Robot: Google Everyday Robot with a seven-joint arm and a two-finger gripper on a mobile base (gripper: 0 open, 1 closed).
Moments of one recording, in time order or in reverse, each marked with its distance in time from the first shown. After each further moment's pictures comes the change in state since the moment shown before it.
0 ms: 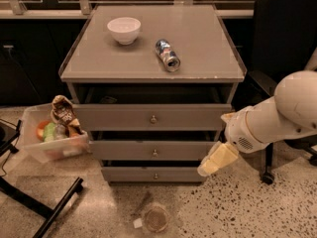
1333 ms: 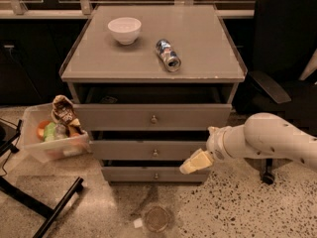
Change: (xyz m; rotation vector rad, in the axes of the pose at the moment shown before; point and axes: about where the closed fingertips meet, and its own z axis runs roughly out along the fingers) arm 0.020 -0.039 0.127 0.051 -0.133 0.123
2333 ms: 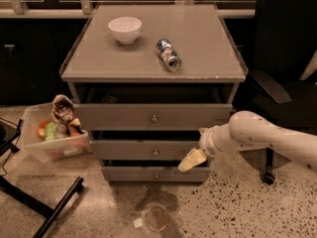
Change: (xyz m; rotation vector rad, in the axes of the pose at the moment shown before) arm 0.025 -0.040 0.081 -0.082 0.033 -0.083
